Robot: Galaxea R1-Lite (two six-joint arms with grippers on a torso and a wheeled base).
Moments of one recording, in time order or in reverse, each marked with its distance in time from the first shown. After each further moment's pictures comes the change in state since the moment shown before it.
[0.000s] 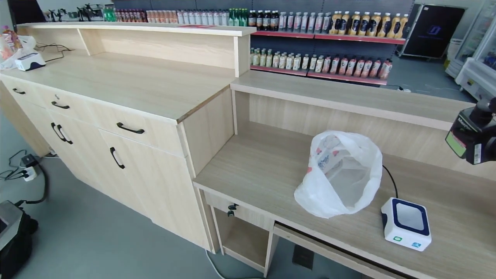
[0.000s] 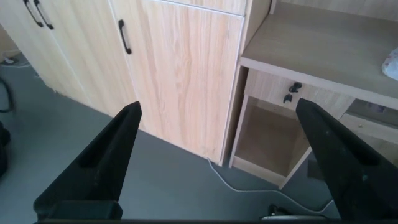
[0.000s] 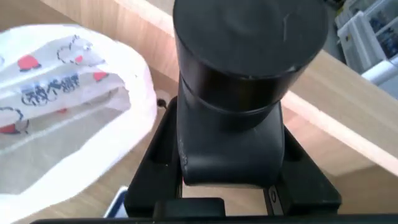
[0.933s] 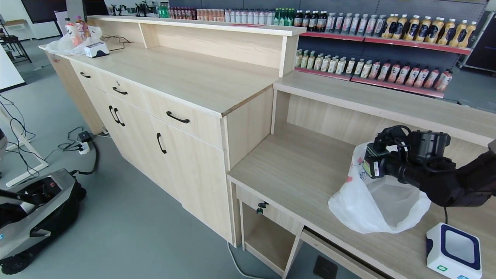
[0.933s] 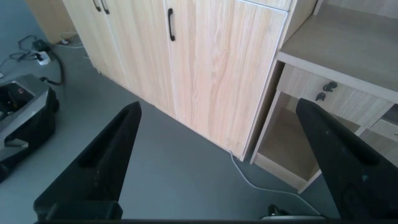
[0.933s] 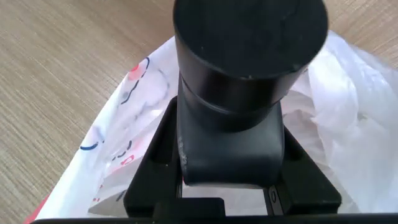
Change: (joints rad) left arm 0.000 0.000 0.000 0.000 0.000 0.000; right arm 0.253 0.599 -0.233 -0.095 -0.116 0.200
